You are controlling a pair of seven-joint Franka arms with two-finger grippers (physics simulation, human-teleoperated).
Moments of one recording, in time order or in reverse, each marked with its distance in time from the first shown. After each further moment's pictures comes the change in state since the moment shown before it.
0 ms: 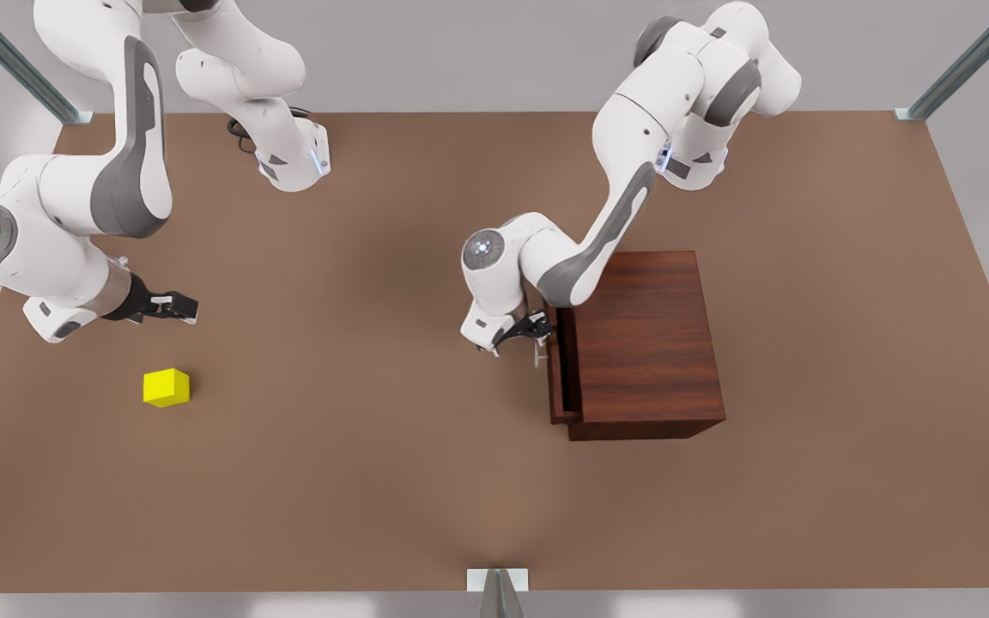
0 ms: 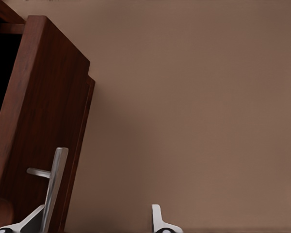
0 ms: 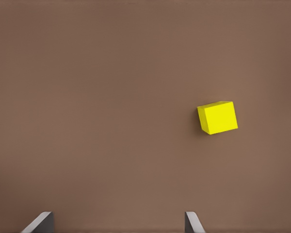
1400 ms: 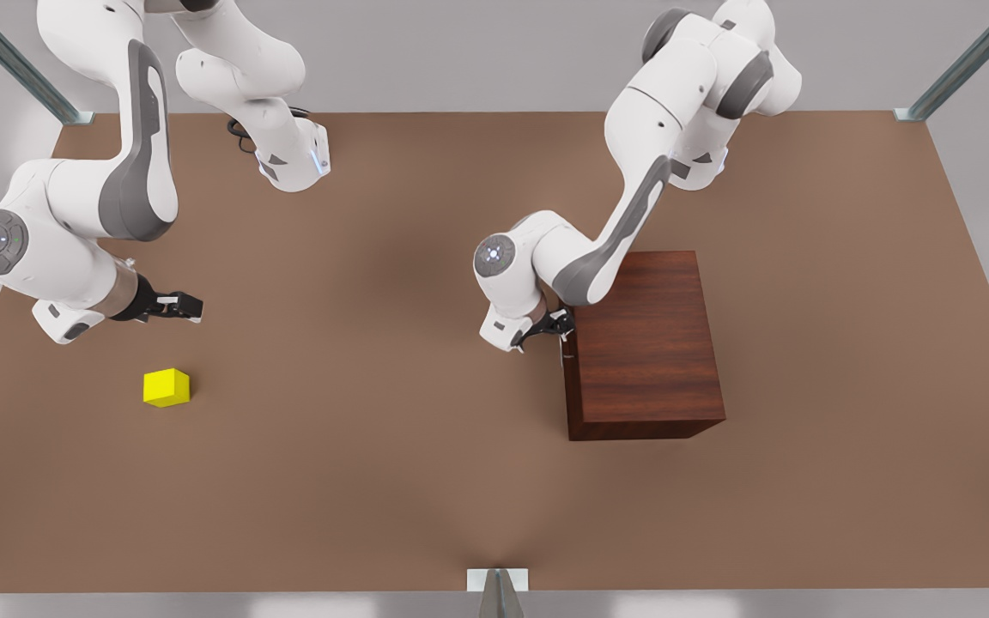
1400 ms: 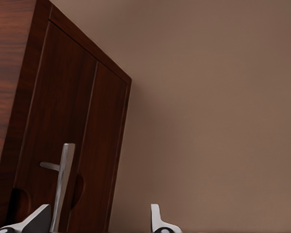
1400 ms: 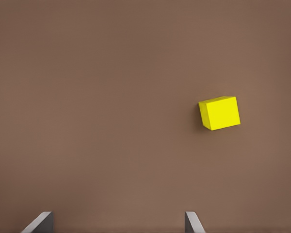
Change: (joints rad) left arm 0.032 -0.050 0.003 -0.046 0.016 -0.115 0.054; right arm 0.003 -0.001 0.000 -0.025 -0.005 0.001 -0.003
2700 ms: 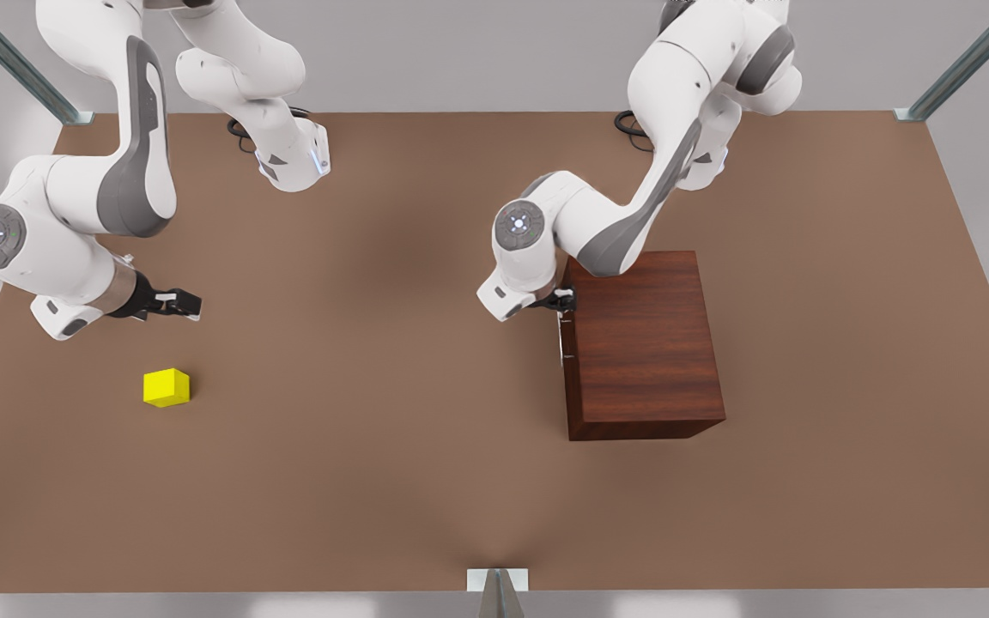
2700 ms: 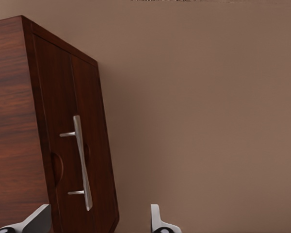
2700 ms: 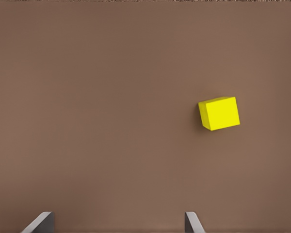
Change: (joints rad) left arm 0.013 -0.128 -0.002 0.023 -0.204 -0.113 0.351; right arm -0.004 -0.020 -0.001 -0.023 0.003 0.020 -0.008
